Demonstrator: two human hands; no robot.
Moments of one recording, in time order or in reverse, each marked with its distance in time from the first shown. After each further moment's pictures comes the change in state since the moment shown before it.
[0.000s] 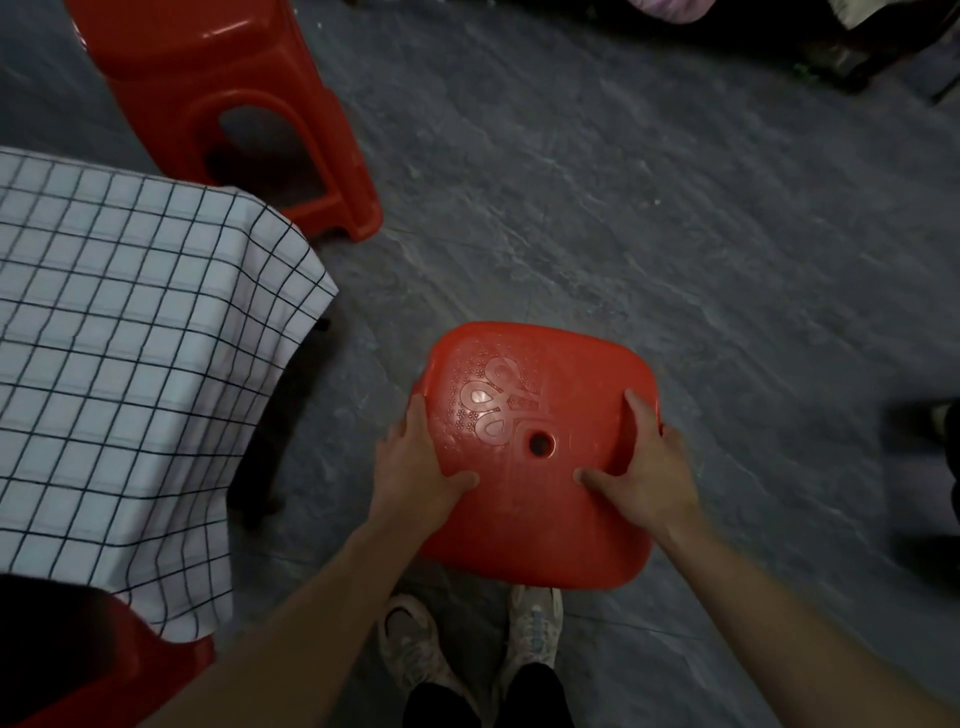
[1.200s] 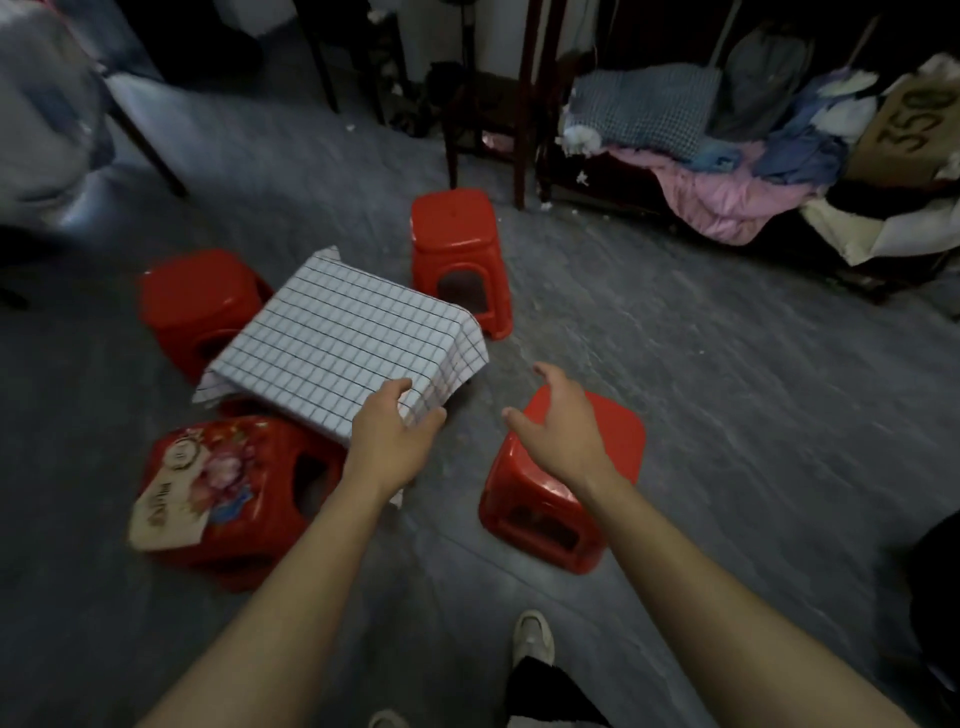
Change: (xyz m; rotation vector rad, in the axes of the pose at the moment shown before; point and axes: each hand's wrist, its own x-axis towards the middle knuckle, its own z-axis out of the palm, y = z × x) left_hand -0.414 0.063 -0.287 -0.284 0.518 -0.001; right_hand -0.382 -0.196 -0.185 0.180 -0.041 -0.693
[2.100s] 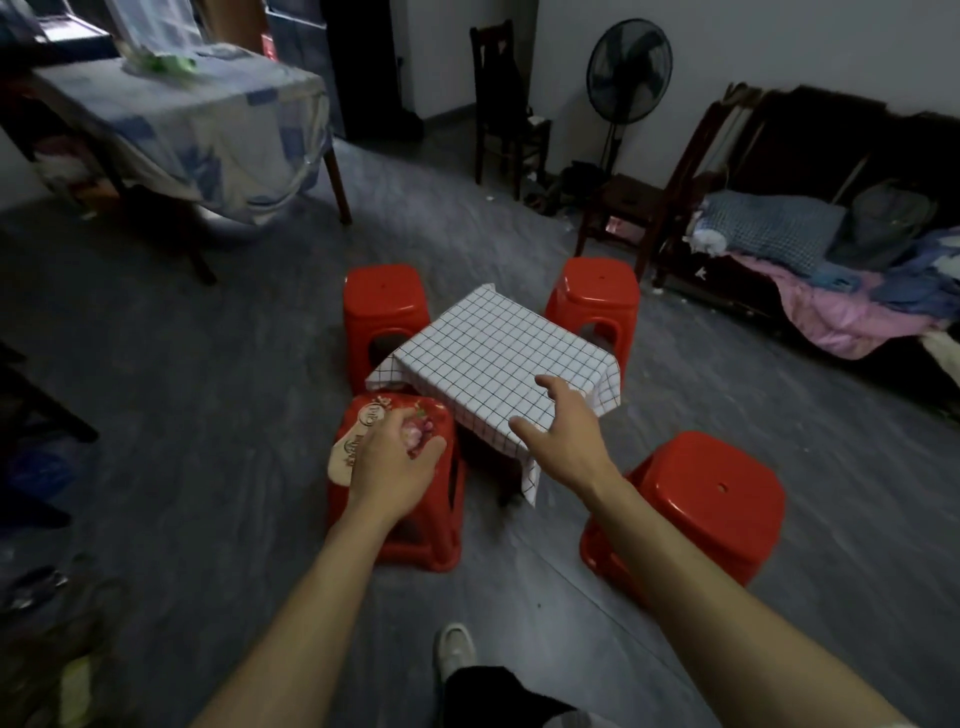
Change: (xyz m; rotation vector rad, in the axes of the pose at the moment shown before) left_hand -0.139 -0.243 -0.280 -0.104 0.254 -0.103; right_hand -0.166 -0.245 0.231 -0.042 -0.100 -0.247
